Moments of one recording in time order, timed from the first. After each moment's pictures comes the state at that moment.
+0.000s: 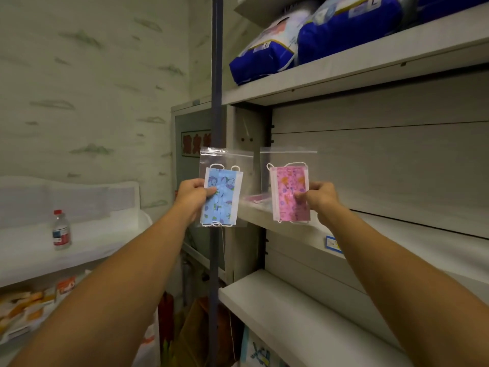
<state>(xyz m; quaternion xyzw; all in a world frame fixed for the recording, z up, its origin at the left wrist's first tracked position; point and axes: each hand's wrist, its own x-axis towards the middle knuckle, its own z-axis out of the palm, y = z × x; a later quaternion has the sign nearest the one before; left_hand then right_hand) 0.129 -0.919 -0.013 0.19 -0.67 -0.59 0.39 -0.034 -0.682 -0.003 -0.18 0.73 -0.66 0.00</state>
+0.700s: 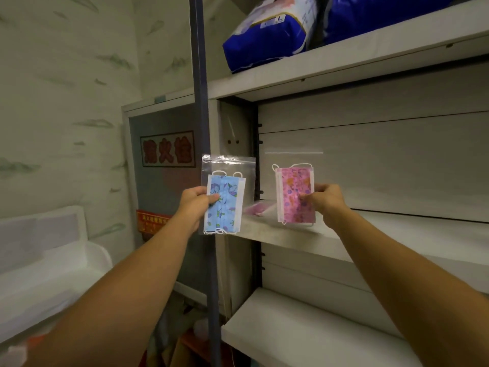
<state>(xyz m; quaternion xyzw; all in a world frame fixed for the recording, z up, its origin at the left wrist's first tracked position) 0.006 -1.082 -0.013 0.10 -0.71 -0.63 0.30 -0.096 -0.800 -0.009 -0.09 0.72 -0.68 -0.09</state>
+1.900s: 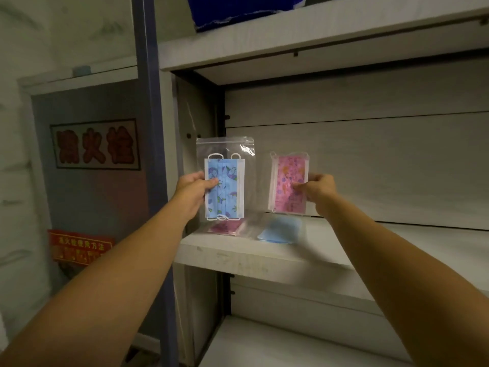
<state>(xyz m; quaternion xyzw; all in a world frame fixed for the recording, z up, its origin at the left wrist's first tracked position) -0.197 -1.101 0.009 -0.02 -0.65 -0.72 0.22 -0.248 -0.815 0.008 -0.02 0.71 -0.68 -0.19</state>
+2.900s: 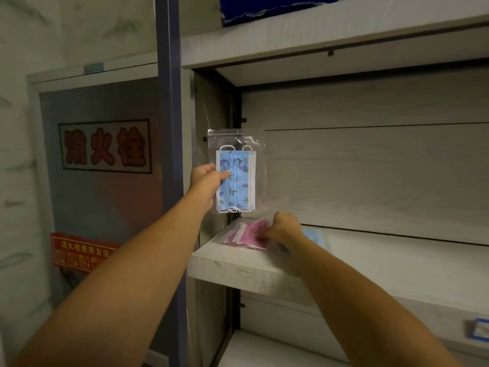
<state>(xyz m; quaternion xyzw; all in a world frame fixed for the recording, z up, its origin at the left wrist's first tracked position) -0.240 -1.124 0.034 -0.02 -0.65 -0.71 0.27 -0.283 -0.936 -0.050 -0.02 0.97 -0.23 -0.11</state>
